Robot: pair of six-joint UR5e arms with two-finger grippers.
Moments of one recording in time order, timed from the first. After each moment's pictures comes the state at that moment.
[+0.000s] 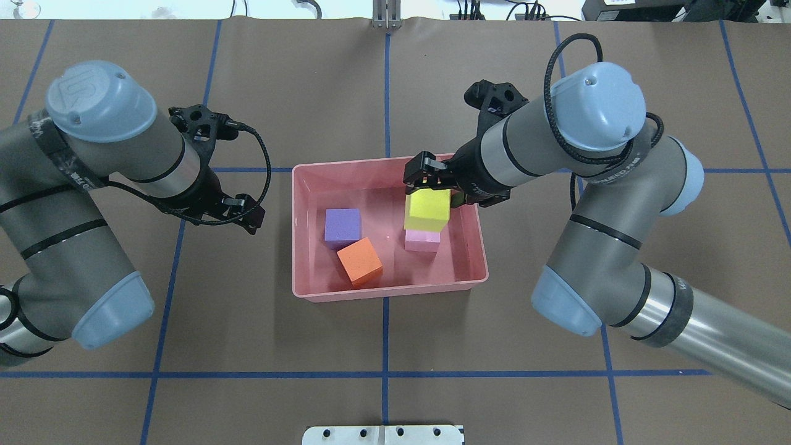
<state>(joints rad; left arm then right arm) -0.71 -2.00 -1.97 -1.44 -2.08 -0.87 0.63 -1.00 1.84 -1.25 2.02 1.43</state>
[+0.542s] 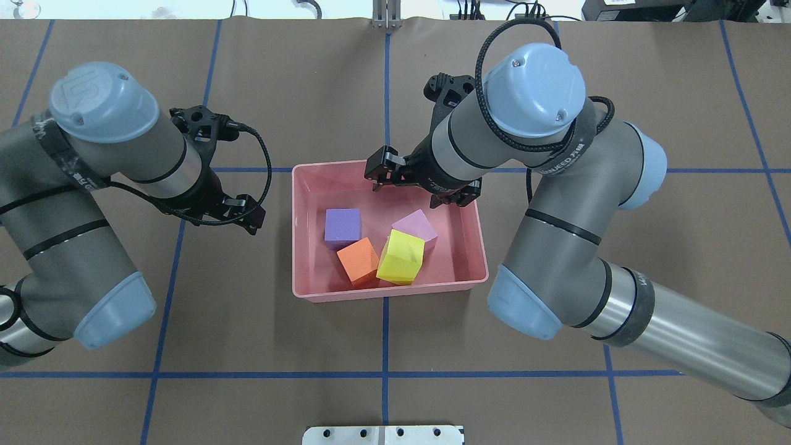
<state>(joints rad) -0.71 -2.00 -1.97 -1.44 -2.08 -0.87 0.62 -0.89 1.82 -1.44 2.00 1.43</state>
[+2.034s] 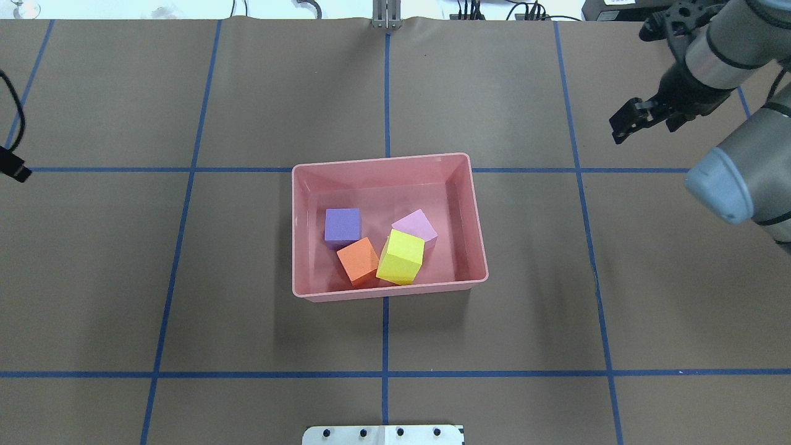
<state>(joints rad) -1.26 -1.64 -1.95 -1.42 -2.25 0.01 1.10 -1.27 1.87 -1.72 2.17 0.39</state>
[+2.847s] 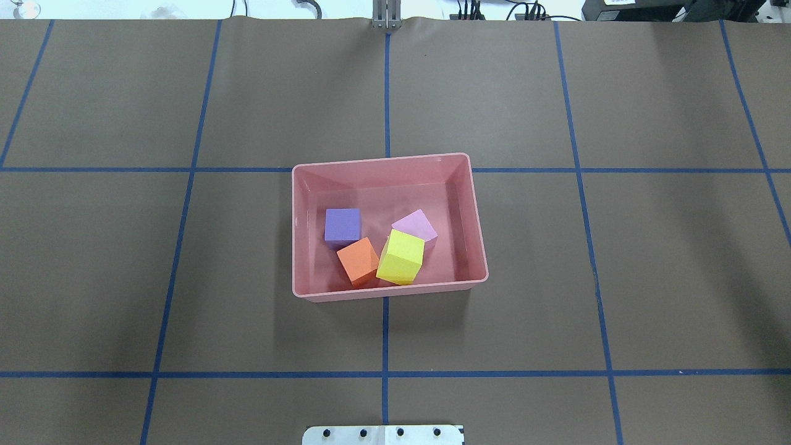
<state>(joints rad) -1.58 -1.51 -1.75 -1.47 -2.25 0.21 1.46 -1.65 1.85 -1.70 2.29 -0.18</state>
